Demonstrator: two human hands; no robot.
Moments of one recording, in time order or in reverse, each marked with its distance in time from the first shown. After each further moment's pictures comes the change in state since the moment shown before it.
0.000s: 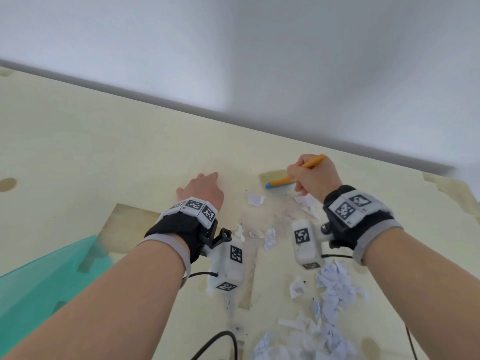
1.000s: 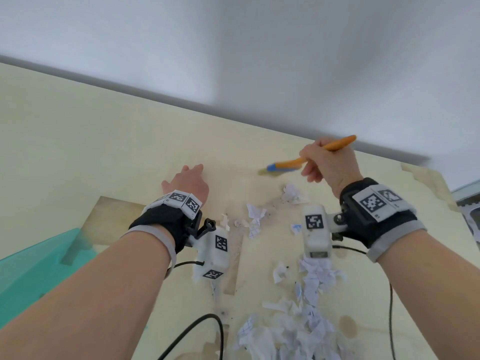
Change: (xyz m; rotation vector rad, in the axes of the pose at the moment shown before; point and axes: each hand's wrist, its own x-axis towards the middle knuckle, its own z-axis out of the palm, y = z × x) left_hand -0.006 0.002 0.004 -0.002 0.039 -0.008; right_hand -0.015 0.010 -0.047 0.216 0.100 -0.024
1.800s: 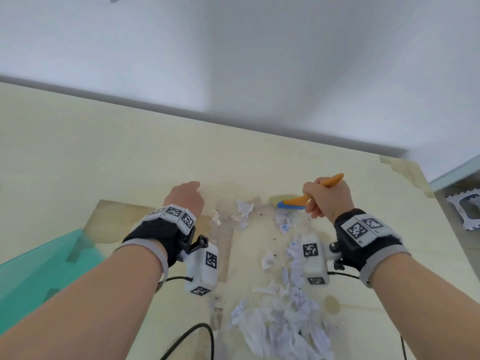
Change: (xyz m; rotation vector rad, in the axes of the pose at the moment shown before) left_hand -0.038 -0.001 0.004 -0.138 -0.033 0.042; right_hand -0.053 0.051 -0.025 -0.070 0.086 0.230
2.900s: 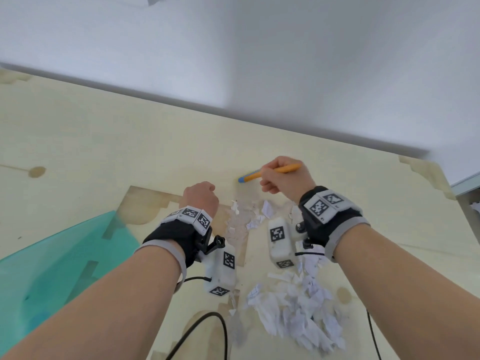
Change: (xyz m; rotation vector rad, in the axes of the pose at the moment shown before) left_hand -0.027 -0.014 0.001 -0.078 0.087 -0.070; right_hand -0.031 -0.057 0.073 0.133 -0.333 -0.179
